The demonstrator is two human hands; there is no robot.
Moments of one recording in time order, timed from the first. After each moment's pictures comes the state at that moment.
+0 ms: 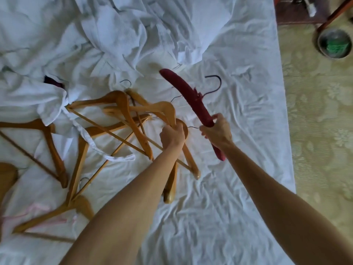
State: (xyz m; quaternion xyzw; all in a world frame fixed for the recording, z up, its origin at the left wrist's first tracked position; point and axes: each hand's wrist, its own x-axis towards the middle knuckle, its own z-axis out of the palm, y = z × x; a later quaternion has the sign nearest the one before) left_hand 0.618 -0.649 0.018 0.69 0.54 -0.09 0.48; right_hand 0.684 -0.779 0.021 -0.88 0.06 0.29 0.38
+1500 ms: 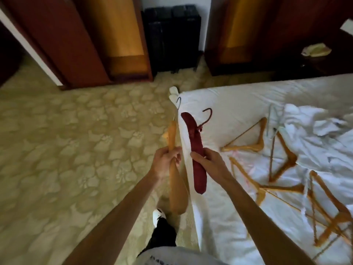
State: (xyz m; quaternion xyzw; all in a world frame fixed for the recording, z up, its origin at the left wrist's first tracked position) left_hand -0.219 -0.581 0.373 0.29 0.59 0.51 0.56; right_hand -0.039 -0.543 0.377 -0.56 -0.60 0.53 0.22
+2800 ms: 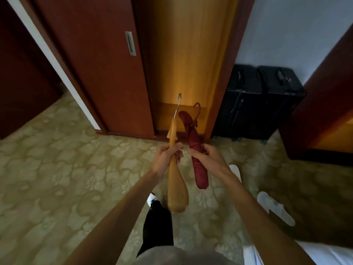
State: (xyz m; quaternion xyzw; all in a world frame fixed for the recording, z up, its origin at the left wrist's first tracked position) left_hand -0.953 0.142 0.398 0.24 0.59 0.61 0.48; right_hand -0.801 0.230 0.415 -0.46 -0.67 0.56 0.17
